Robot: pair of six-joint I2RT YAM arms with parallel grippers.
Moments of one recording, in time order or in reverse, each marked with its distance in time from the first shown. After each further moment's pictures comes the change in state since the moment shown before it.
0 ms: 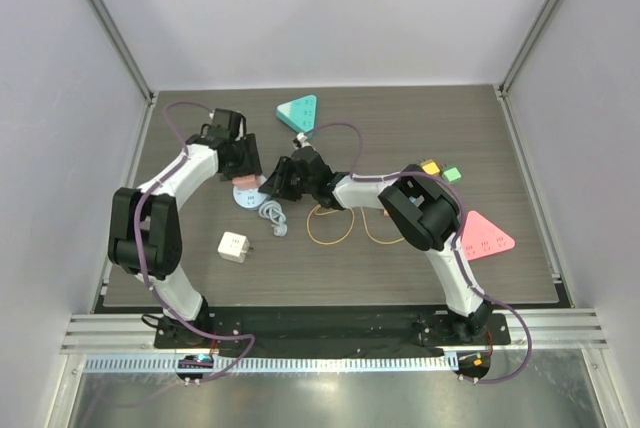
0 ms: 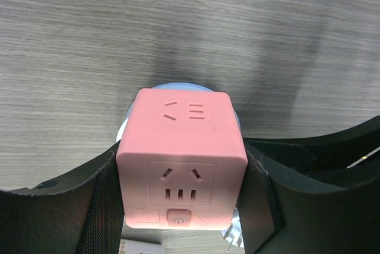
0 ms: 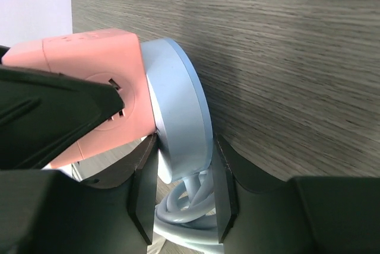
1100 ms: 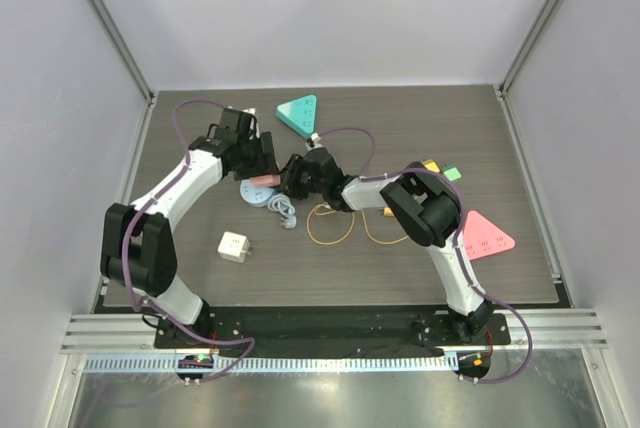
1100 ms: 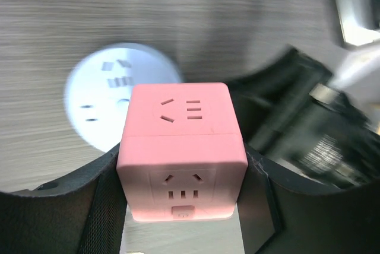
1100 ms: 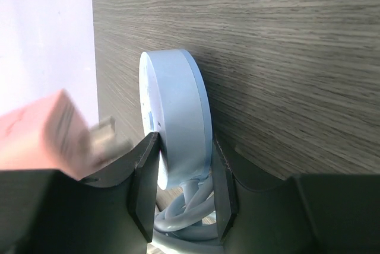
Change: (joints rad) left arm -0.076 -0.093 -0.008 -0.026 0.045 -0.028; right arm -0.049 0.002 -0.101 0.180 -0.046 0.090
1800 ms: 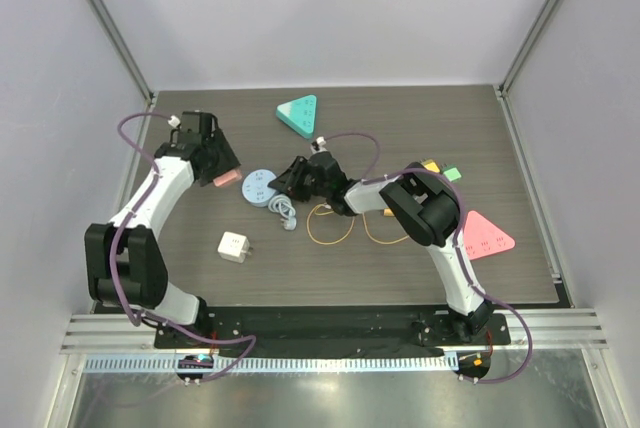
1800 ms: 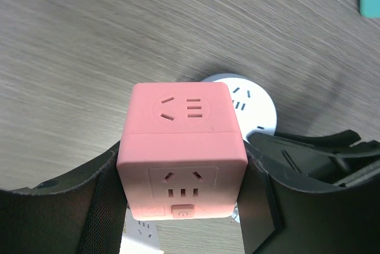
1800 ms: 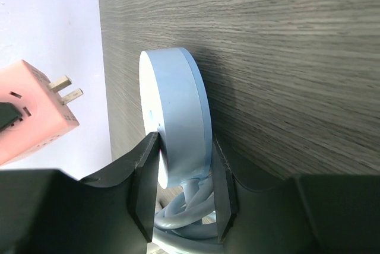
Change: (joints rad) left arm 0.183 -0.106 -0.064 -0.020 -0.099 -0.151; right arm -0.012 0.001 -0.051 0.076 0.008 0.064
